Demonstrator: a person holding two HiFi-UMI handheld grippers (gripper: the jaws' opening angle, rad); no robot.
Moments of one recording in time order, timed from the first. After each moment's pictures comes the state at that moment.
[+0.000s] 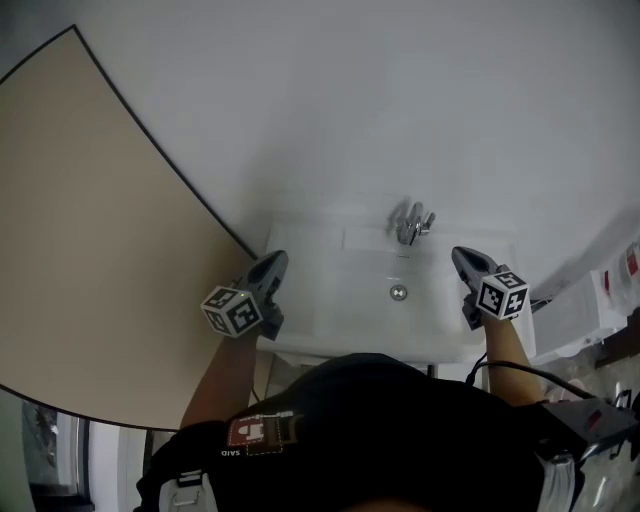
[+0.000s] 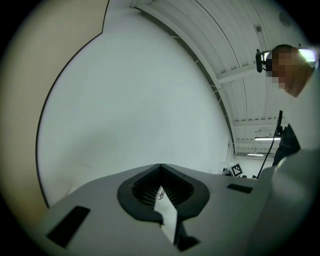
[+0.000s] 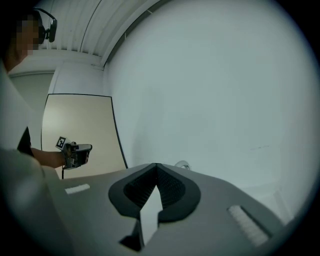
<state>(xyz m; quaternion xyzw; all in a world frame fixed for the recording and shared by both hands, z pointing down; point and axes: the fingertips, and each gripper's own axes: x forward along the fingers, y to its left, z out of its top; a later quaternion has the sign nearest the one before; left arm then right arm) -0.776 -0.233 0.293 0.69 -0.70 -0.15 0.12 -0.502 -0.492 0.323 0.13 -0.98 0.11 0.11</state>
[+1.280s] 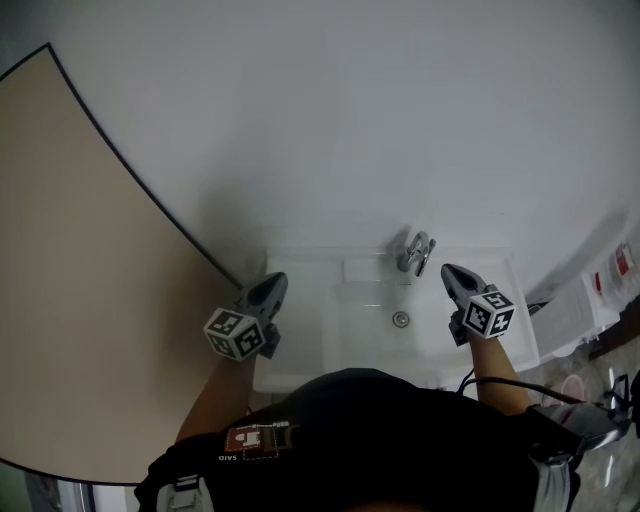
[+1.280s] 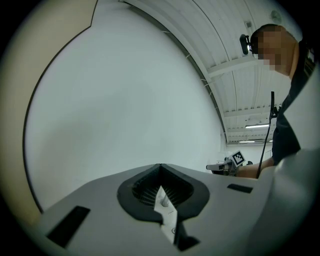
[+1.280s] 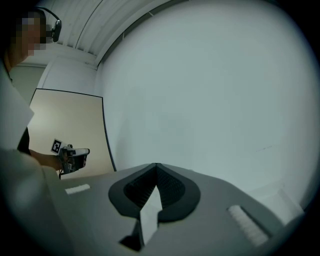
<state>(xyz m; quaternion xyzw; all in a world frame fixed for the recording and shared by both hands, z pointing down) -0.854 -0.261 0.301 0.72 -0.68 -0.09 0.09 -0.575 -0.489 0.321 0.19 -0.97 0.11 0.07</state>
